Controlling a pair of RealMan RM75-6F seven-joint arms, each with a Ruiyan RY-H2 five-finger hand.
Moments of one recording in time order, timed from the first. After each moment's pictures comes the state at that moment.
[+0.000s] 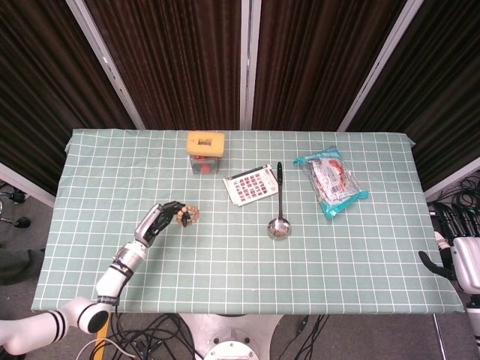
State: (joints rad) left arm -0.57 -1.61 -0.18 -1.34 1.41 0.97 -1.15; right arm 0.10 -0.96 0.09 -1.66 -1.50 1.47 0.15
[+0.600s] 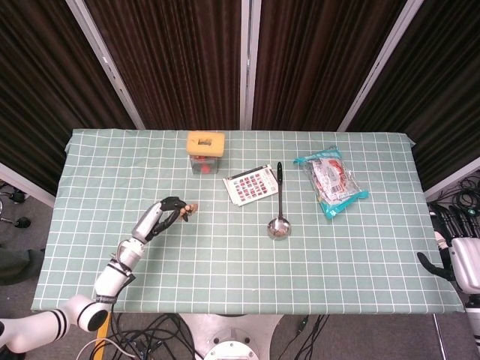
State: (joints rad) left arm -0.58 -1.64 -0.15 -1.27 1.46 1.07 -0.71; right arm 0.10 -0.97 0.08 -1.63 -1.50 1.45 0.18
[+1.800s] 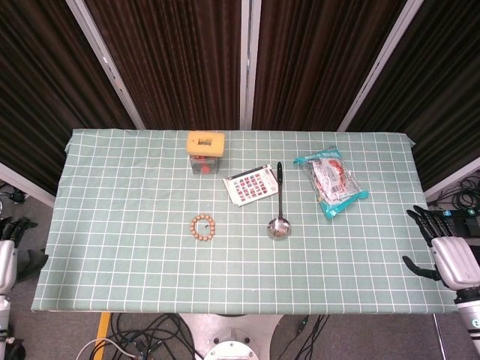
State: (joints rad) left arm -0.07 -1.15 -0.03 -1.64 1.34 1.59 0.08; right arm 0.17 -0.99 0.03 -1.52 -1.58 1.35 0.32
